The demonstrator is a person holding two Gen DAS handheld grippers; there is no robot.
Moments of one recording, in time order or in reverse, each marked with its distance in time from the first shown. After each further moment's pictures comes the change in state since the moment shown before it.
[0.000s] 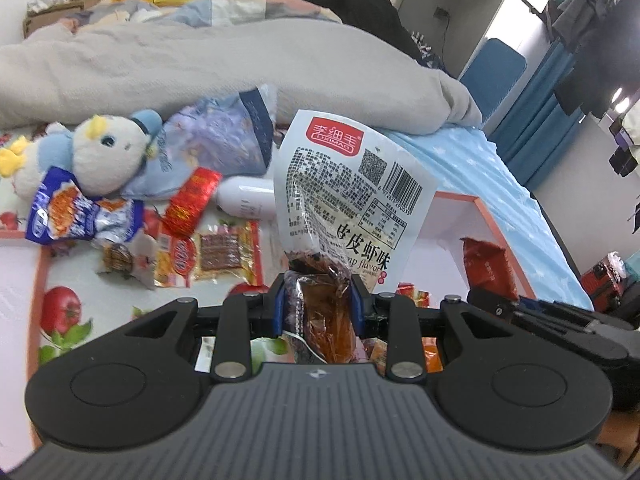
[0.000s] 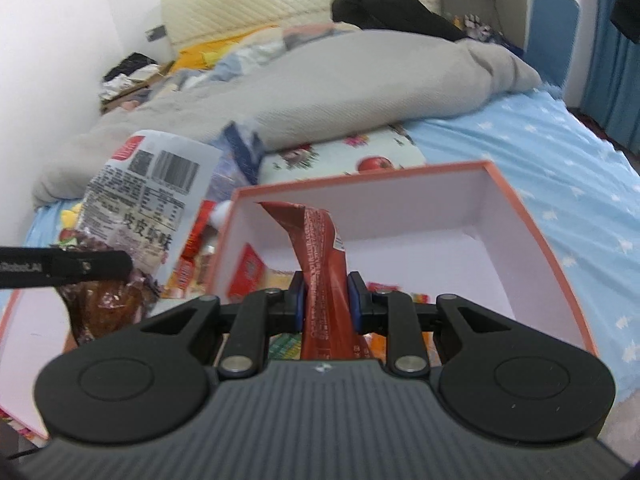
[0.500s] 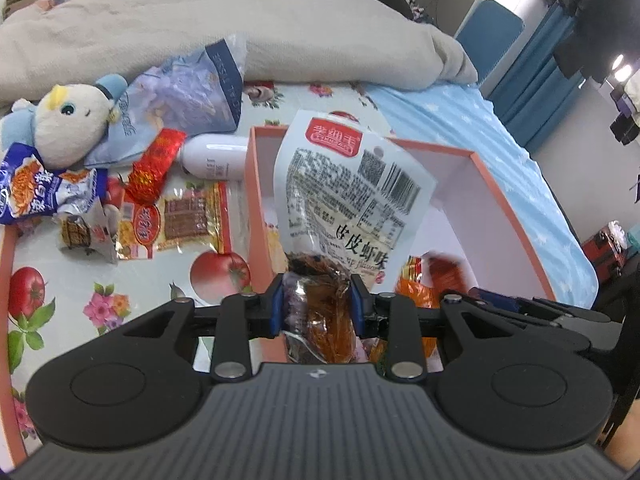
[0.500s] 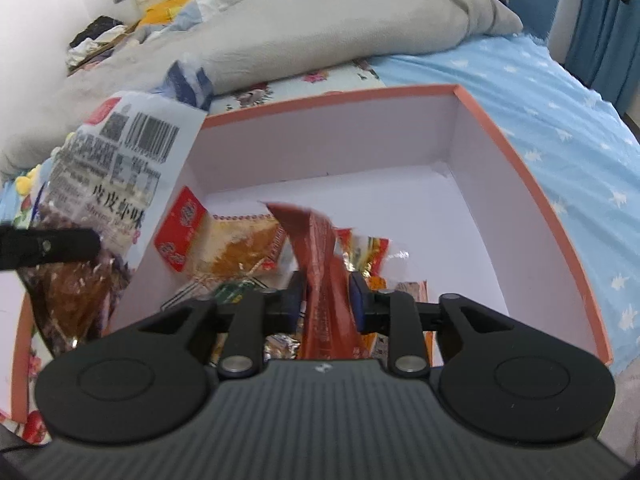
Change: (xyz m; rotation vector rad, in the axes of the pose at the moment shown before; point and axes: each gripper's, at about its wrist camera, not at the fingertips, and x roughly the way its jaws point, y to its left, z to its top) left arm 0.049 -0.024 -0.013 0.034 0.106 -0.009; right arm 0.040 -0.034 -0.024 0.045 0.136 -0.050
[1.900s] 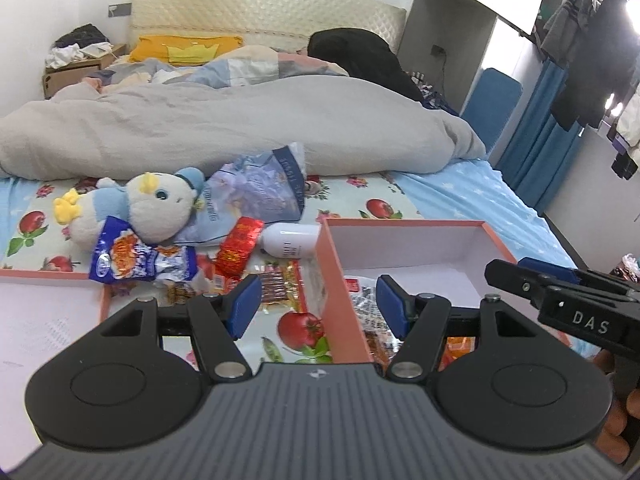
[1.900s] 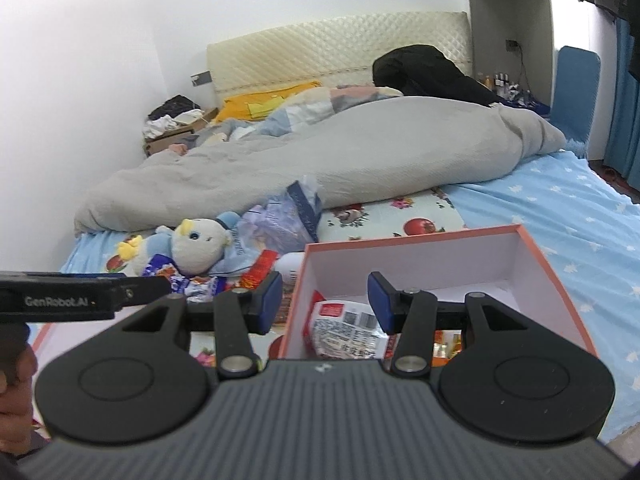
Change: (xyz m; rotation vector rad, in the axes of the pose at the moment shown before) left arm -0.138 0.049 -0.024 0.044 -0.276 0.085; right arm -0.117 0.088 0.006 -0.109 -0.325 0.158
